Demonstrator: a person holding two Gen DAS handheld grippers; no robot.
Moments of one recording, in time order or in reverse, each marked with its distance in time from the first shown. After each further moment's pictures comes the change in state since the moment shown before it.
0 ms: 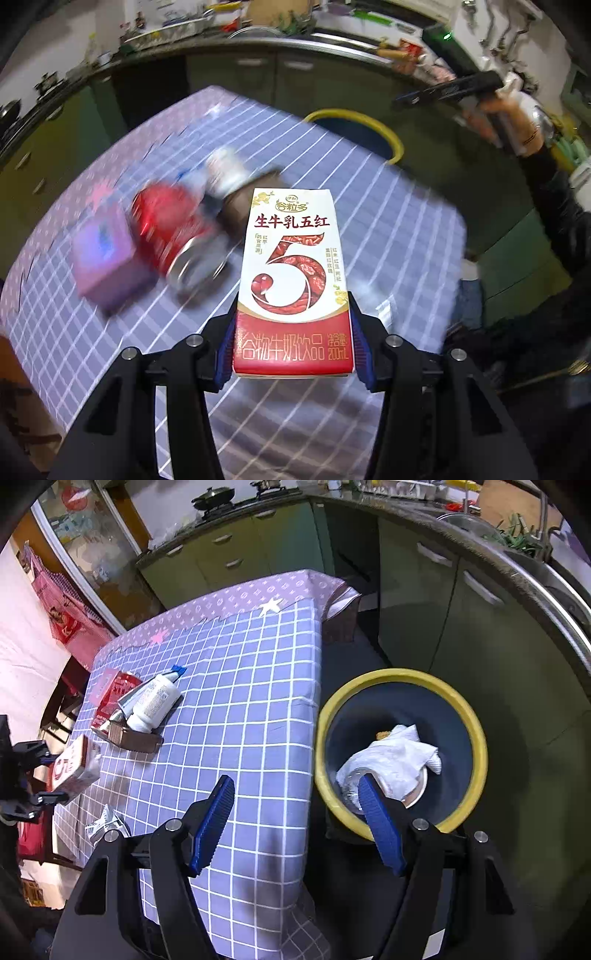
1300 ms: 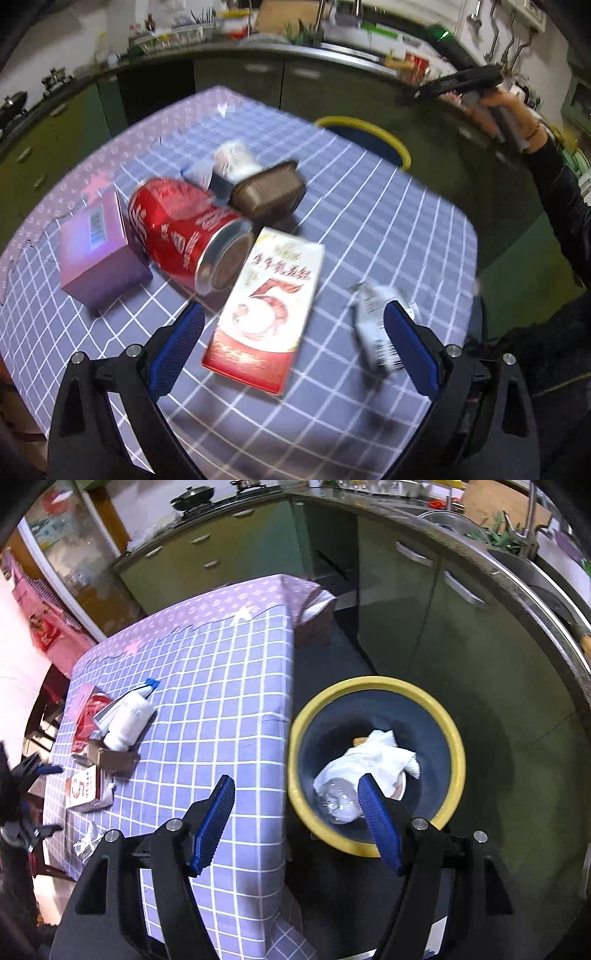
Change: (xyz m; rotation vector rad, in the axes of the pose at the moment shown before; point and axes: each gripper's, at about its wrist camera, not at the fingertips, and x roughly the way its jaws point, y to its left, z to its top) left arm 0.033 0.022 -0.026 -0.043 -0.042 0.002; right arm 0.006 -0.008 0.019 0.031 0.023 -0.063
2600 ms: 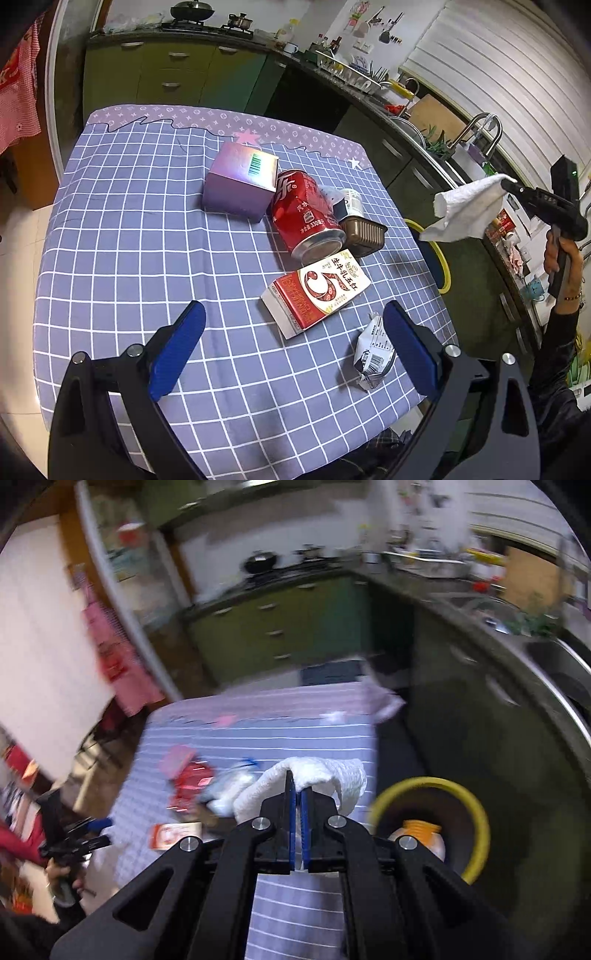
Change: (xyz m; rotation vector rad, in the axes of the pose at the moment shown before) left arm -0.089 0.015 -0.073 -0.702 -0.256 0.144; right arm -0.111 0.065 0.037 -0.063 -0.273 0.144
